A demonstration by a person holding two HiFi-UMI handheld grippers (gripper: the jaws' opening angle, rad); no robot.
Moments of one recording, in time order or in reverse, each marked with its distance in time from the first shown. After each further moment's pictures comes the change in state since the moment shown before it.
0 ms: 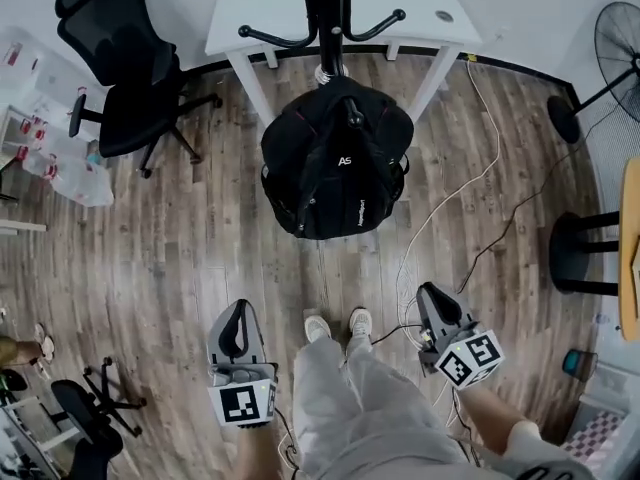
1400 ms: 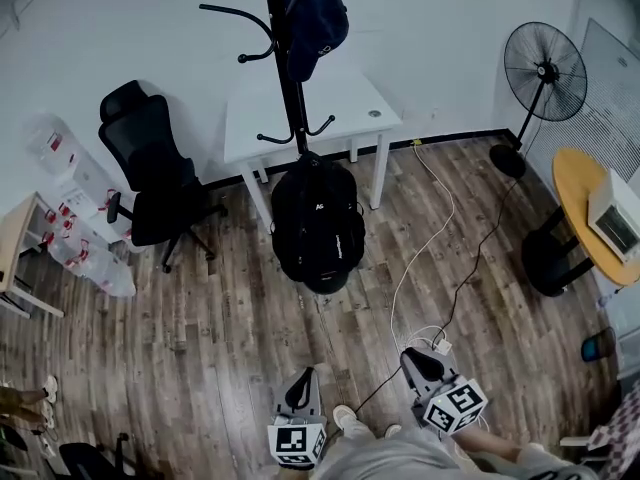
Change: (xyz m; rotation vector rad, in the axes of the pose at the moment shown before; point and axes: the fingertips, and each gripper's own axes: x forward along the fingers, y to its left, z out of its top) left arm -0.286 -0.120 0.013 -0.139 -0.060 -0.335; right arm -0.276 0.215 -0.041 -0.110 -0.176 -0.024
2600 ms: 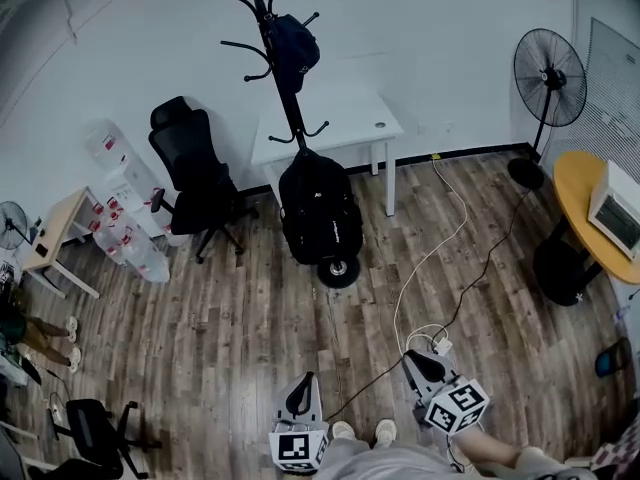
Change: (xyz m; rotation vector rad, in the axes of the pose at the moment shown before) left arm -0.164 -0.211 0.015 0.138 -0.099 0.161; right arm -0.232 -0.003 -0.026 0.040 -0.065 0.149
